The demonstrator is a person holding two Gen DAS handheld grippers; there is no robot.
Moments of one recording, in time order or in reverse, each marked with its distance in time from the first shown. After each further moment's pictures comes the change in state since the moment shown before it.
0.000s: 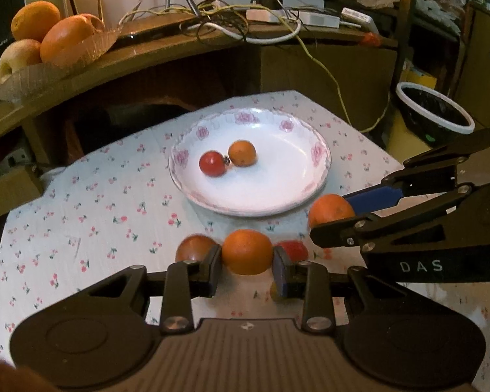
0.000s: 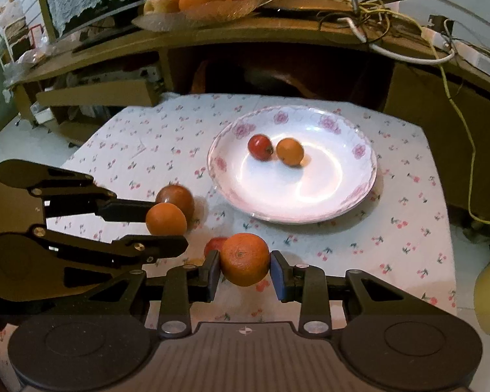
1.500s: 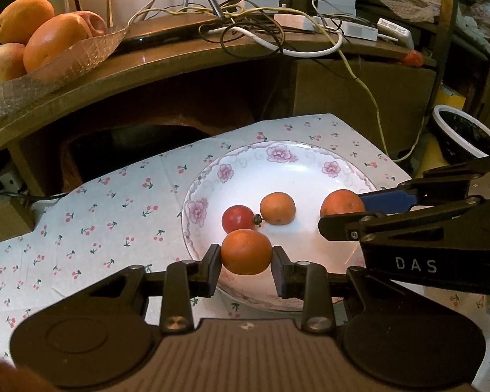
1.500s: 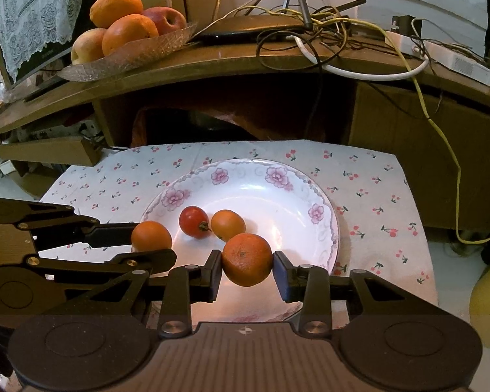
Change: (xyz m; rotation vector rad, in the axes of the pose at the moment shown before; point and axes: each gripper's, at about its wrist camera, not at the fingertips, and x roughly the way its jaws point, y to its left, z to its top) left arm 0.061 0.022 0.052 -0.049 -0.009 0.046; right arm 0.043 -0.048 0.050 0.107 -0.089 -0.073
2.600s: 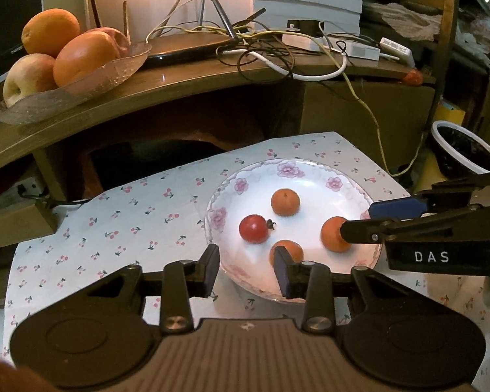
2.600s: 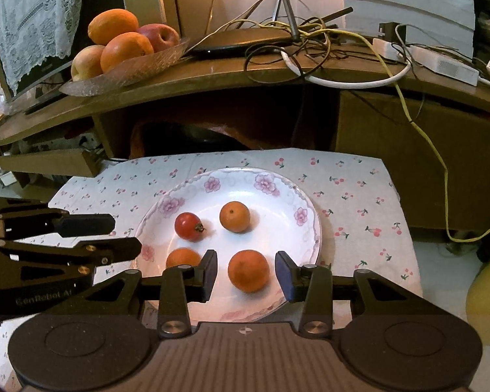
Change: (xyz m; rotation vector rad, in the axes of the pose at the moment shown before) left arm -0.033 0.013 0.000 -0.019 -0.046 0.011; right arm -0.017 -0.009 -0.005 0.021 -0.038 0.001
